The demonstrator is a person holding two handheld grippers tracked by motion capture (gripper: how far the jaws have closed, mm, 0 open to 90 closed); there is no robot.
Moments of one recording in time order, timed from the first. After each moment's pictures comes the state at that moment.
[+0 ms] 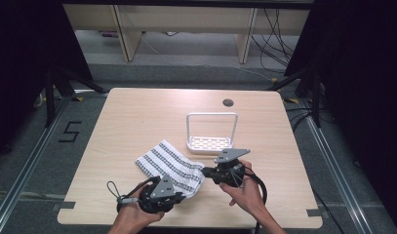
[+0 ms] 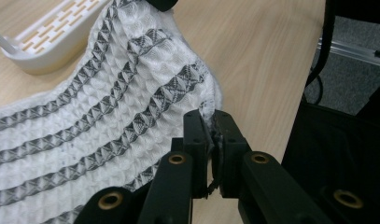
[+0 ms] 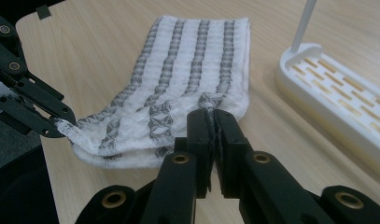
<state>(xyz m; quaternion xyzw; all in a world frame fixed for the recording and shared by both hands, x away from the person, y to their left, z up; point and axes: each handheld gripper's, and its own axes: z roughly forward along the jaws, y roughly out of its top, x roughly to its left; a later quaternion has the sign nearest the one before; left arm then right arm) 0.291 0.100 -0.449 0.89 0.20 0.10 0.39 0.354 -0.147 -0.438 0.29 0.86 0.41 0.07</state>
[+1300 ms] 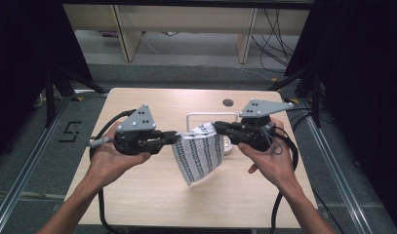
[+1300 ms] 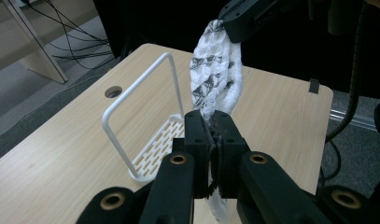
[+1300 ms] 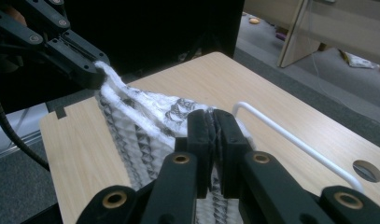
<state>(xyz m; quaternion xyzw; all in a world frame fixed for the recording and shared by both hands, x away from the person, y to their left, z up) 0.341 0.120 -0.275 0.83 0.20 0.16 0.49 0.355 -0.170 -0.273 0.27 0.81 0.49 0.16</state>
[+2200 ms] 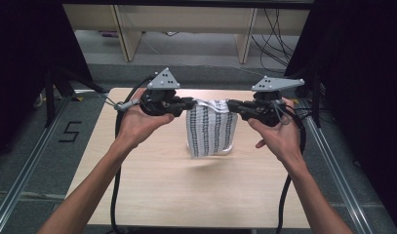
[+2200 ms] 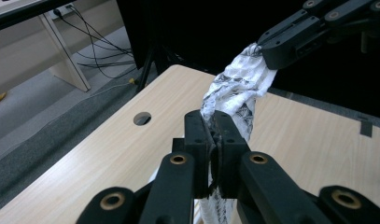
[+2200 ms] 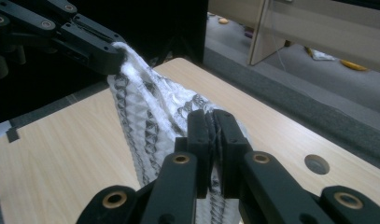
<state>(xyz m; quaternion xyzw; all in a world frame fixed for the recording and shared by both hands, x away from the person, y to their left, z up) 0.414 0.081 -0.250 0.82 0.23 0.19 0.49 0.400 -0.193 -0.256 0.32 0.79 0.49 0.19</state>
